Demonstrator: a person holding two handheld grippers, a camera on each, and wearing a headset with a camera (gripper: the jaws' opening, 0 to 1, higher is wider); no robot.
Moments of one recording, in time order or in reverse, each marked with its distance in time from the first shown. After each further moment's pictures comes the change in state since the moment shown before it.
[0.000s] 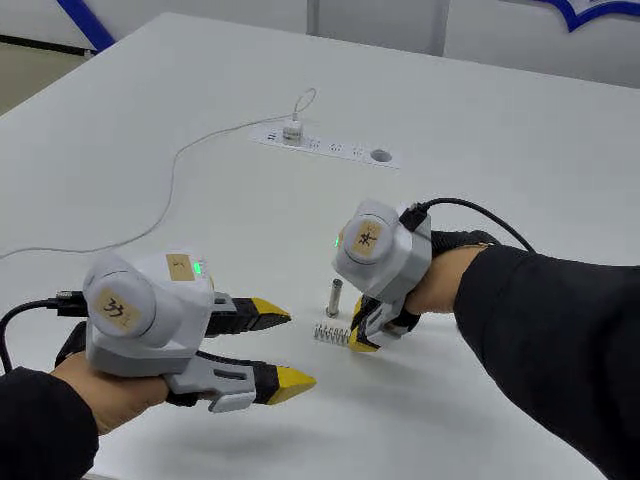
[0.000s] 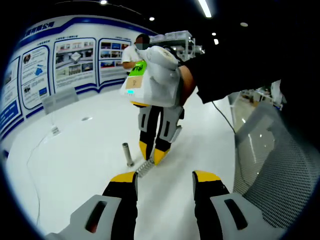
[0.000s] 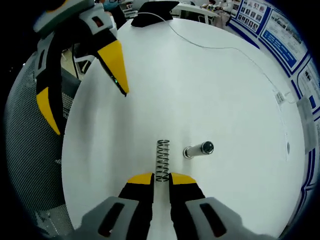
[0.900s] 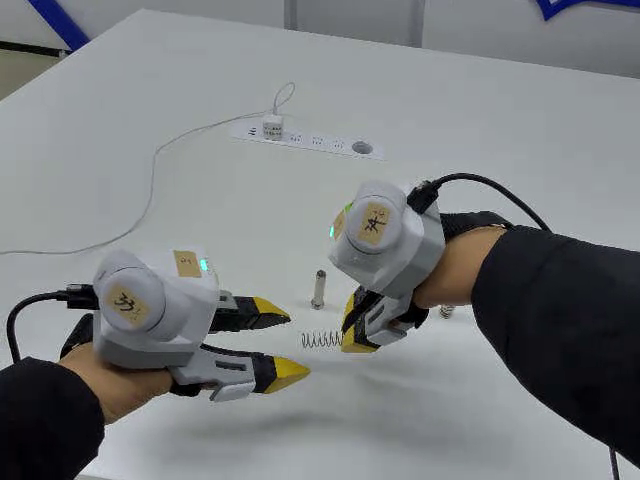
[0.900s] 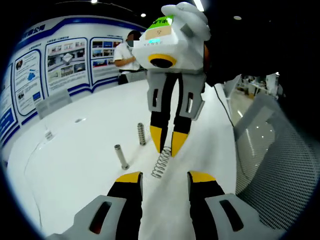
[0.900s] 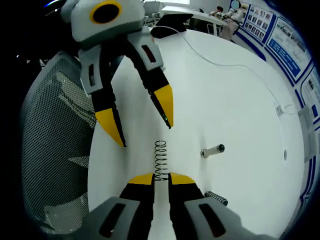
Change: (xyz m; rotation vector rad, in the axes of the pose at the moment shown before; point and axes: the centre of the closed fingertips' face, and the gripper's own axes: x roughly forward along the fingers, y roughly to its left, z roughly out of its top) left arm 0.020 -0.008 -0.001 0.064 0.044 -0.045; right arm -0.052 0.046 0.010 -0.061 -0.059 0.042
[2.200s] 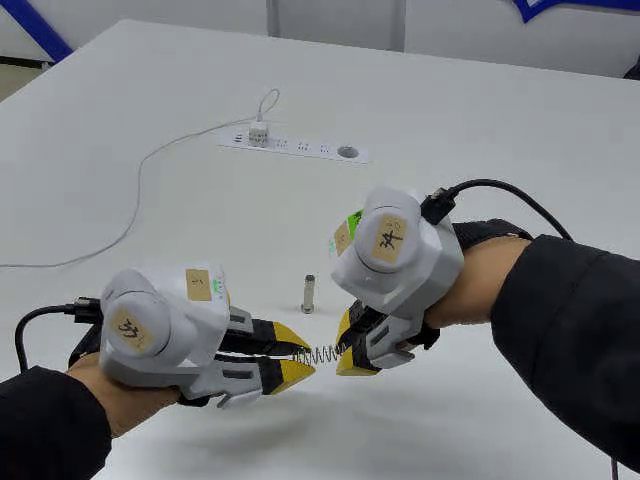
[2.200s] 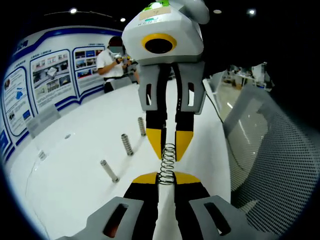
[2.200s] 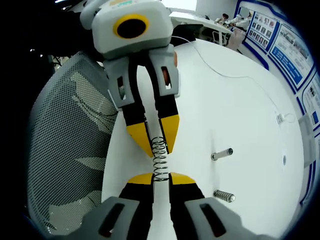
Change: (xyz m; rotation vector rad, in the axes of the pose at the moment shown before) left arm 0.007 -0.019 0.010 0.124 -0.011 -0.075; right arm -0.013 0.024 0.007 -0.032 -0.047 0.014
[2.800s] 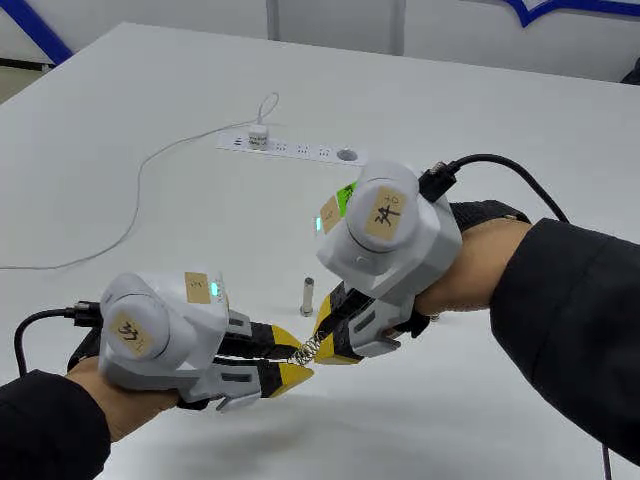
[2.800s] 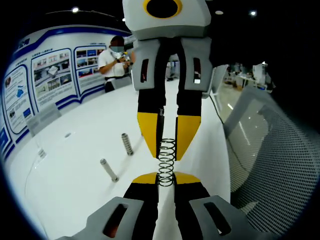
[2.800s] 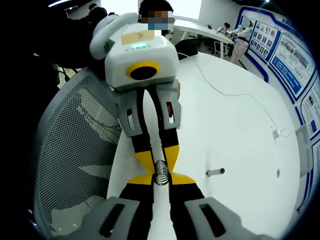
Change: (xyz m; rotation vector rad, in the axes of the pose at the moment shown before) left arm -0.001 -0.001 0.000 -0.014 -0.005 0.004; right arm -0.019 0.005 0.039 -0.046 -0.072 -0.012
